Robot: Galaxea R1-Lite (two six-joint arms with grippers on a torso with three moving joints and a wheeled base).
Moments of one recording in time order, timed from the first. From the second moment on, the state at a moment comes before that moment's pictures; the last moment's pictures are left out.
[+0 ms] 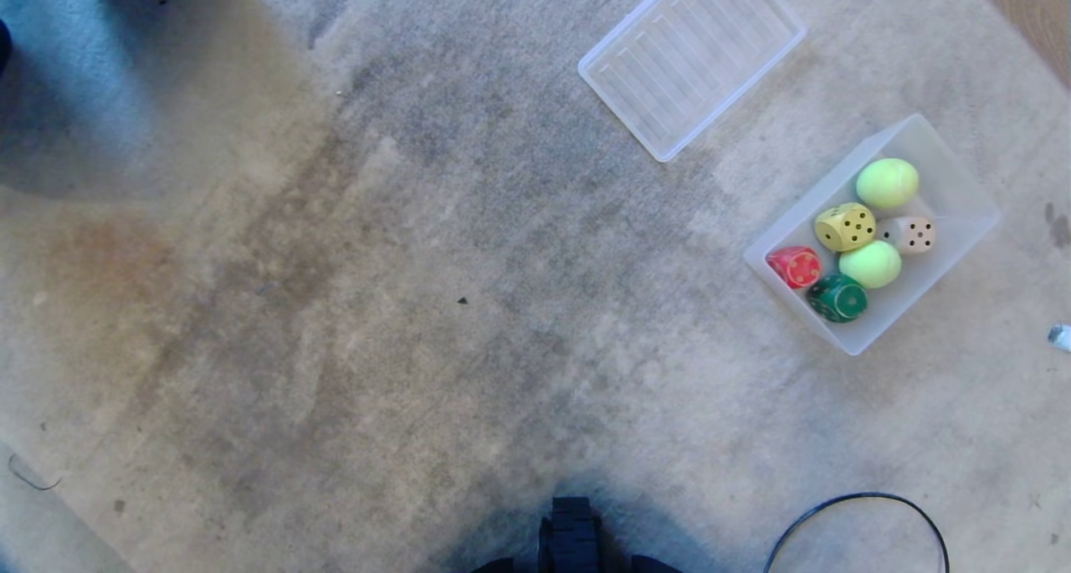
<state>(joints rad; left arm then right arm) -0.01 0.00 0.00 0.00 0.00 0.02 -0.11 0.99 -0.59 -0.09 -0.09 0.32</state>
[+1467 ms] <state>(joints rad) -0.01 0.00 0.00 0.00 0.00 0.02 0.00 0.01 -0.05 0.11 -0.02 0.04</state>
